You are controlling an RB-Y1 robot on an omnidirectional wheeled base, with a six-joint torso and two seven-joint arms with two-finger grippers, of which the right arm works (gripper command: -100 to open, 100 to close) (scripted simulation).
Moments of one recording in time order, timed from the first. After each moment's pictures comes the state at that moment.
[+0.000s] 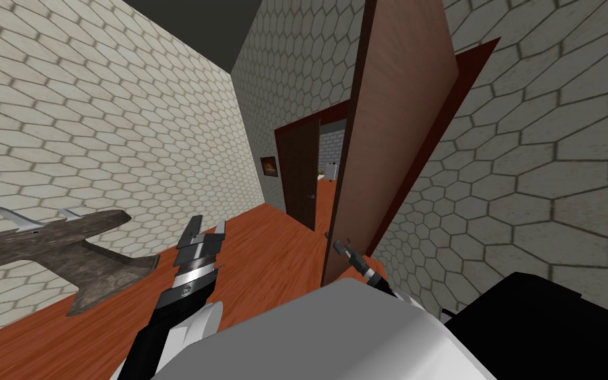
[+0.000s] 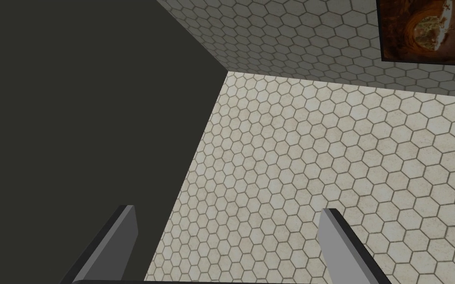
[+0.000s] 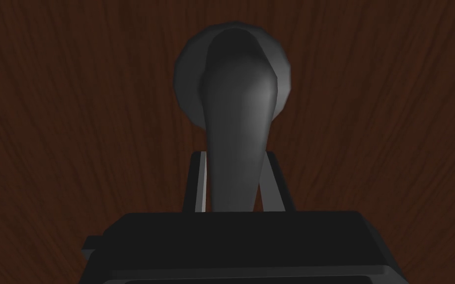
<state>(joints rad) 0.13 -0.52 0.28 -0.56 -0.12 -1.24 -0.41</state>
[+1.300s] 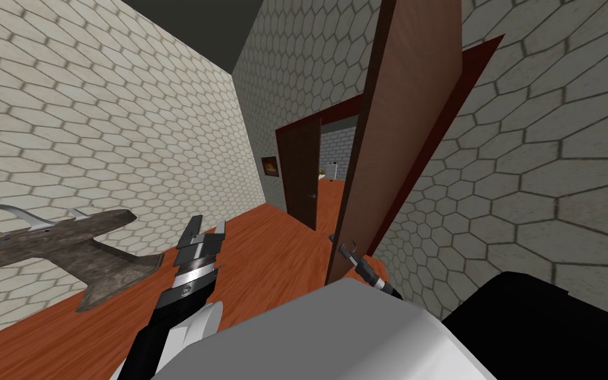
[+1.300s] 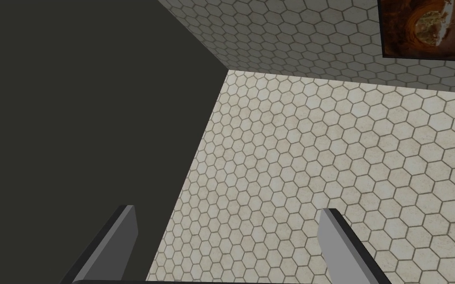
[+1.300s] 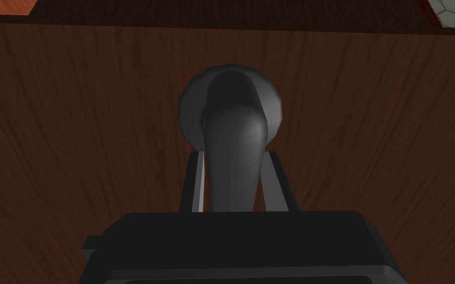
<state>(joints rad) 0.19 -0.55 0.32 -0.54 -0.13 -1.35 -0.41</state>
